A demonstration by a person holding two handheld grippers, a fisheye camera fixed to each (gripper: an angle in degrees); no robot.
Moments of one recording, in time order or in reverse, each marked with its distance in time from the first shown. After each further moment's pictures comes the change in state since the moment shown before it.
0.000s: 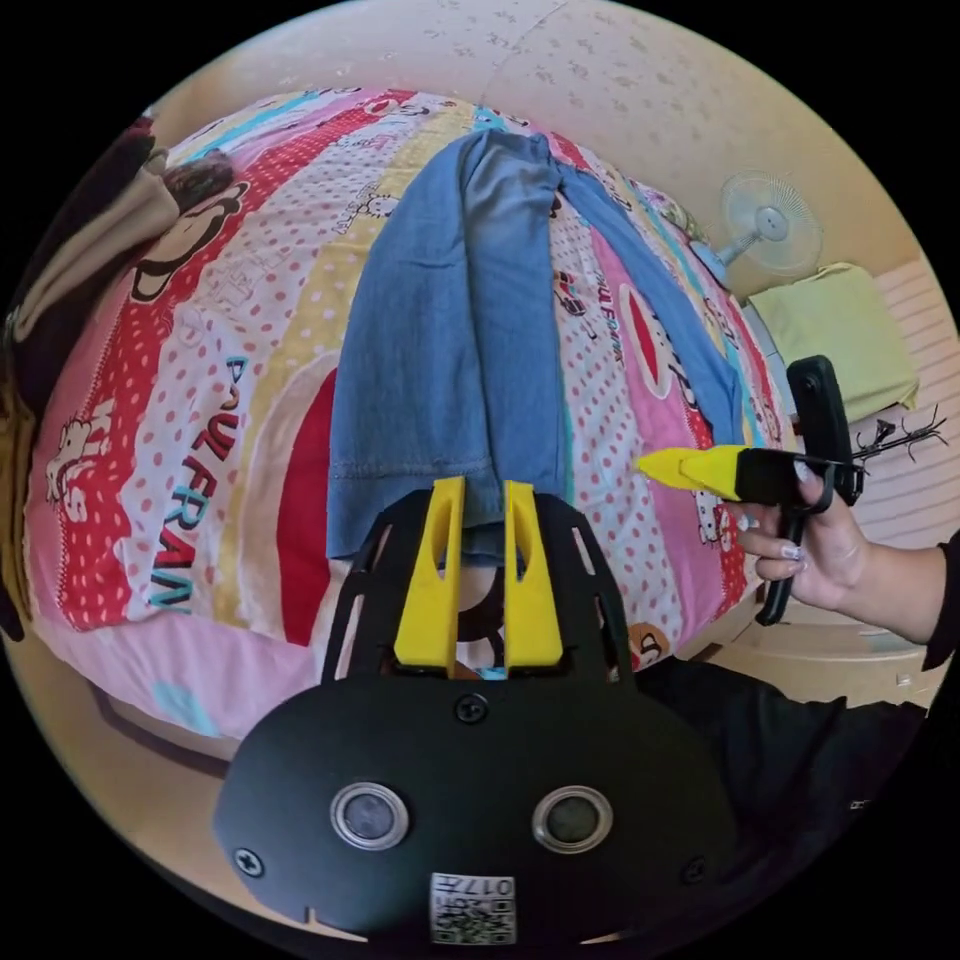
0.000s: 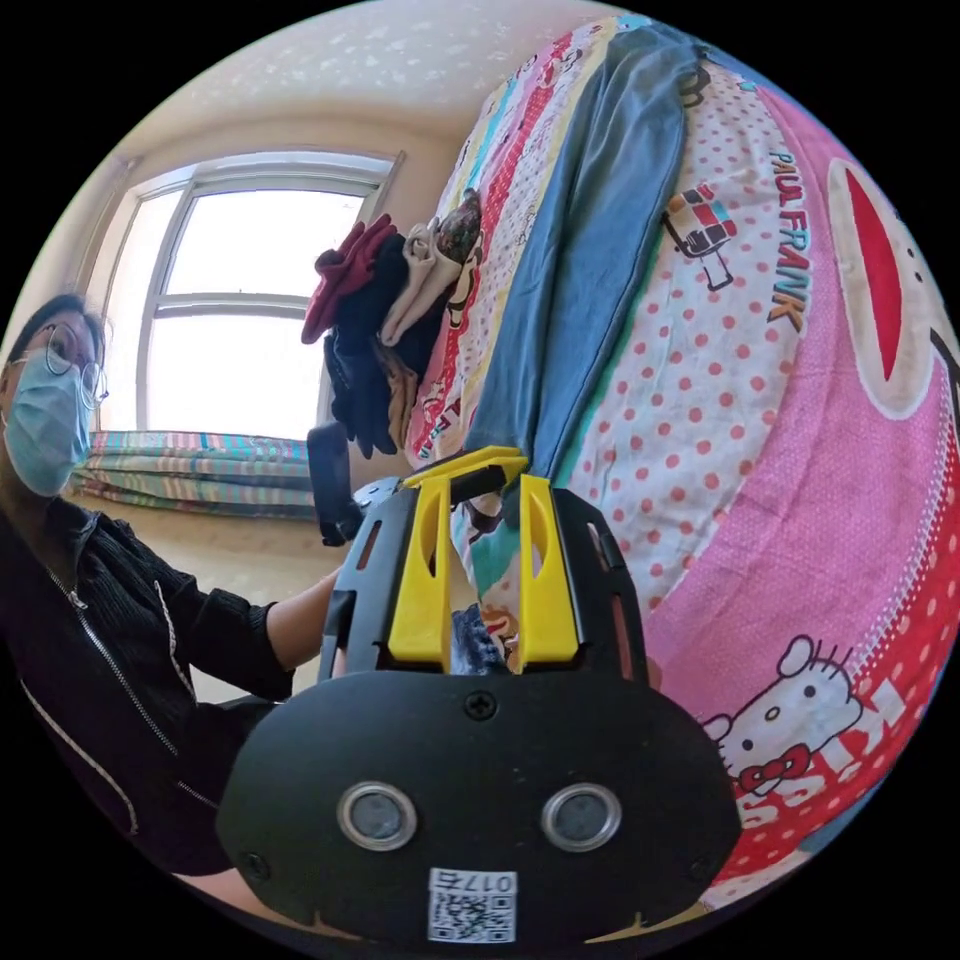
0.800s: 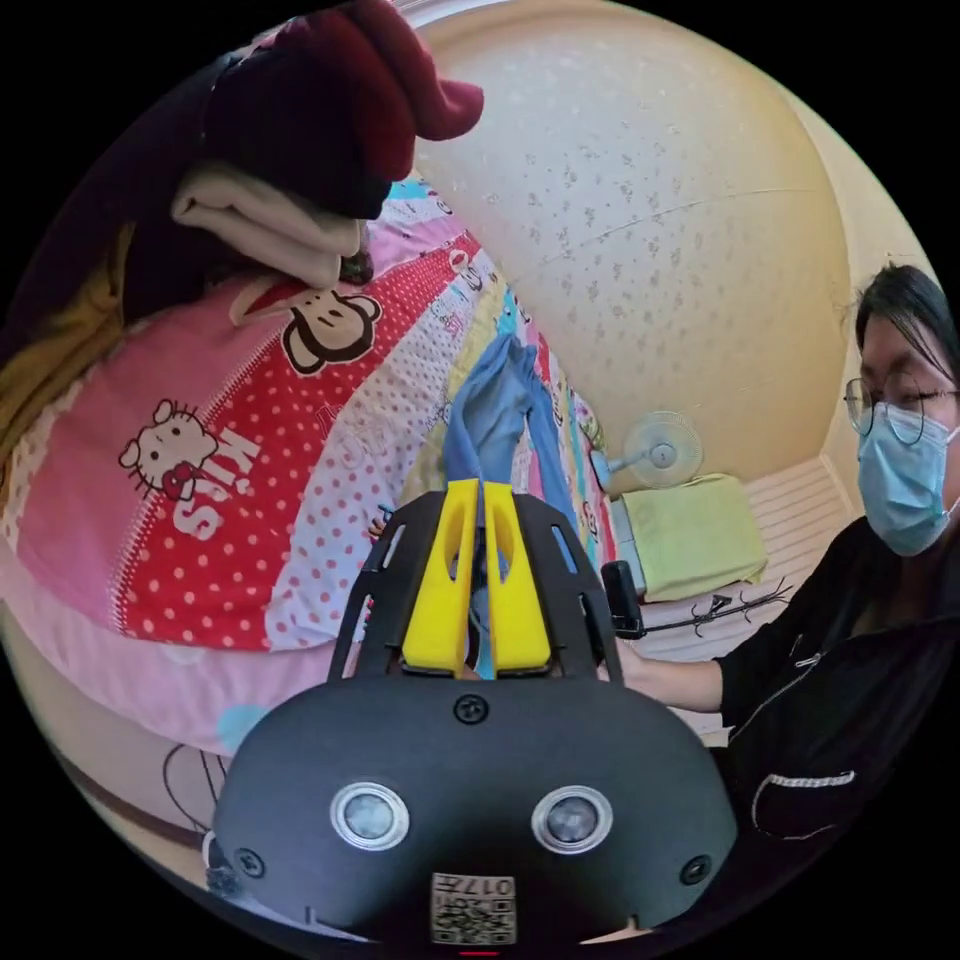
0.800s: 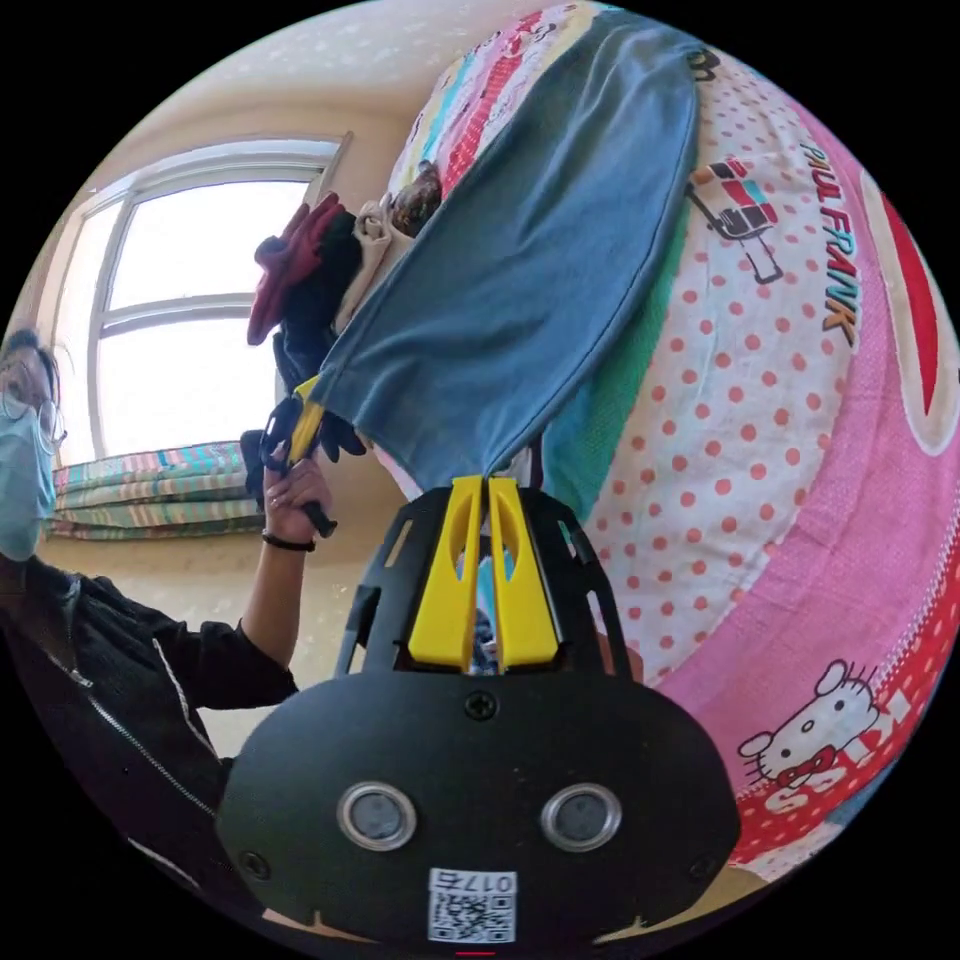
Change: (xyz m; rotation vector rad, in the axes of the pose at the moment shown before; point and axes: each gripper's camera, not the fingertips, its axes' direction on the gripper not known) left arm -0.269 0.024 -0.243 0.421 0.590 -0.352; right arm -0.063 -0.051 0.026 -0.083 0.045 0.091
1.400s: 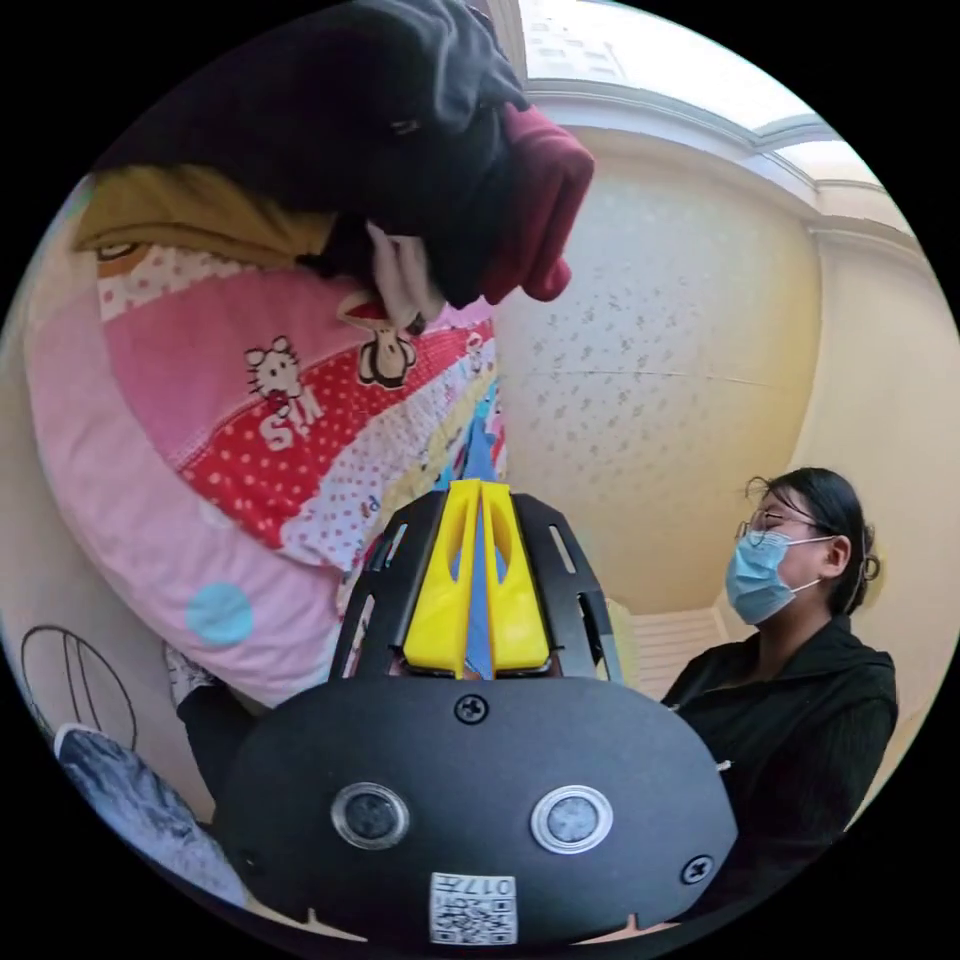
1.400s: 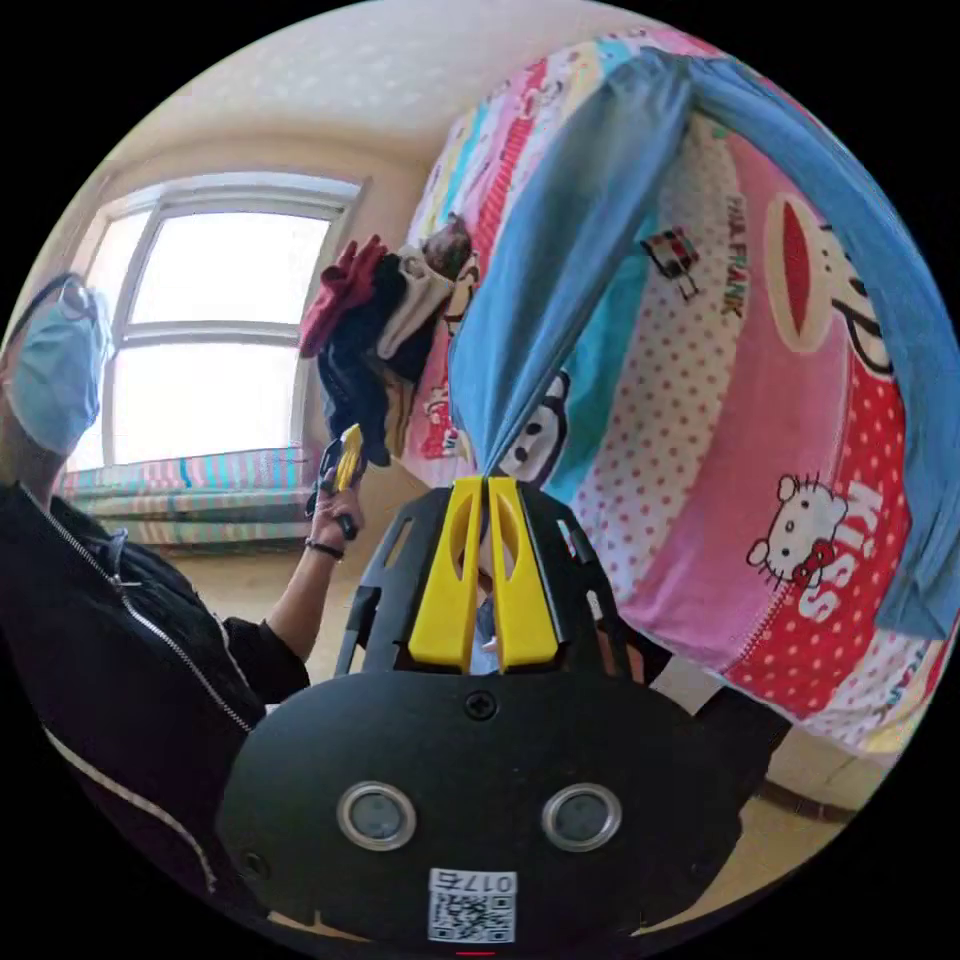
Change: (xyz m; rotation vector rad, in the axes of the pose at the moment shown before) left arm -0.076 0.043 -0.116 0.253 0.178 -0.346; right arm -0.042 0.075 -0.065 0.163 0.059 0.119
